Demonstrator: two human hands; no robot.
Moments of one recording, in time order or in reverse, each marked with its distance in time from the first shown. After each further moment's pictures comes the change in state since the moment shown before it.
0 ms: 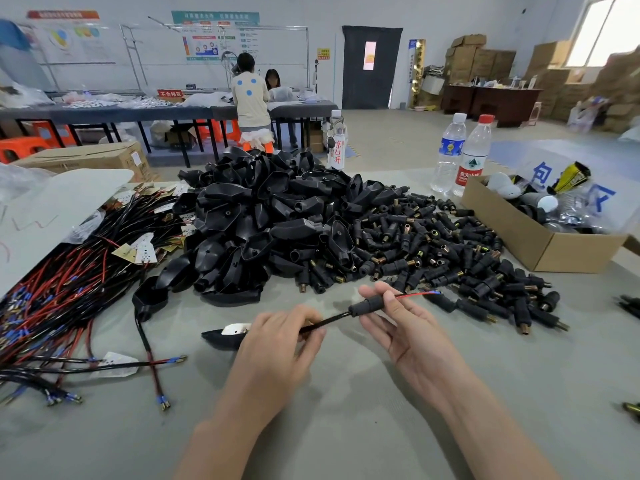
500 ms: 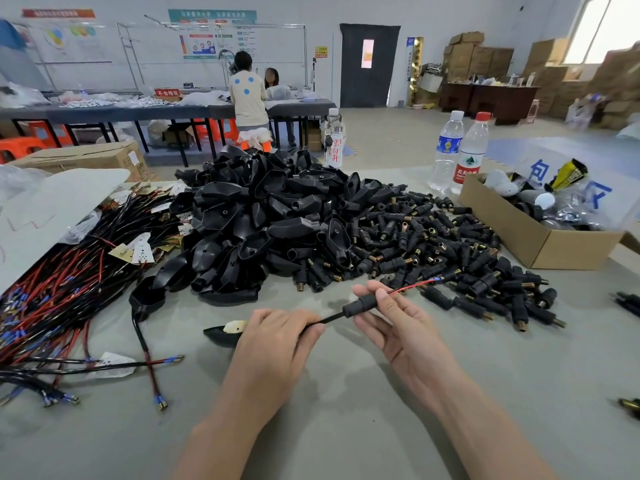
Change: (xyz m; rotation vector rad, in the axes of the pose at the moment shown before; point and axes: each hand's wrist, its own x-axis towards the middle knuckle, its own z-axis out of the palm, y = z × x) left_hand 0.002 0.001 -0.001 0.055 0.036 0.057; right_hand -0.003 0.001 0.005 -0.004 0.001 -0.021
